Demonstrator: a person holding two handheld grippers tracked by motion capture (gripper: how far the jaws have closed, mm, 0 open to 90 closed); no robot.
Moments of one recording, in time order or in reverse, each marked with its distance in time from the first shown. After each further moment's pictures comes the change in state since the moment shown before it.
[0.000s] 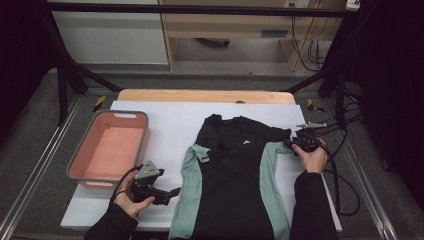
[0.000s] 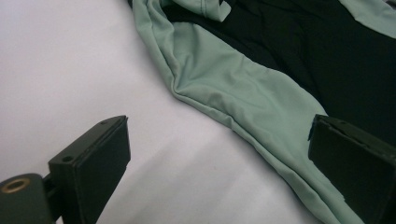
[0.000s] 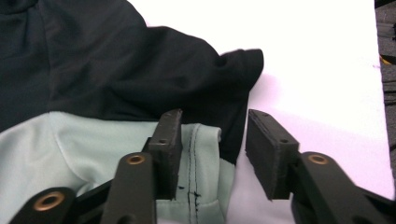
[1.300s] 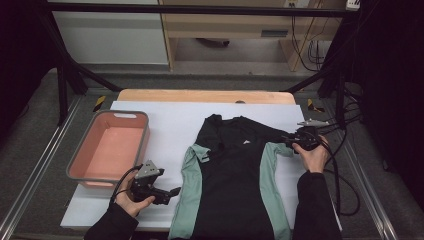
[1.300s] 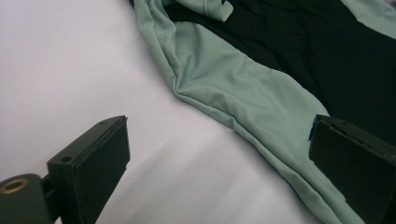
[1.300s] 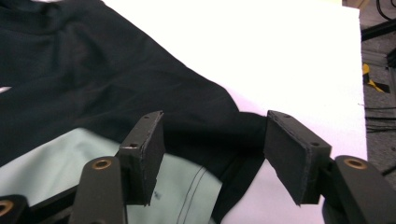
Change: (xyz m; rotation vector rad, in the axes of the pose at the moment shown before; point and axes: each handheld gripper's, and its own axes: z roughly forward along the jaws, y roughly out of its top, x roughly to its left) left arm 0.001 0.000 0.000 -0.001 0.001 -0.005; right arm 0.004 0.011 -0.009 -0.065 0.005 -0.068
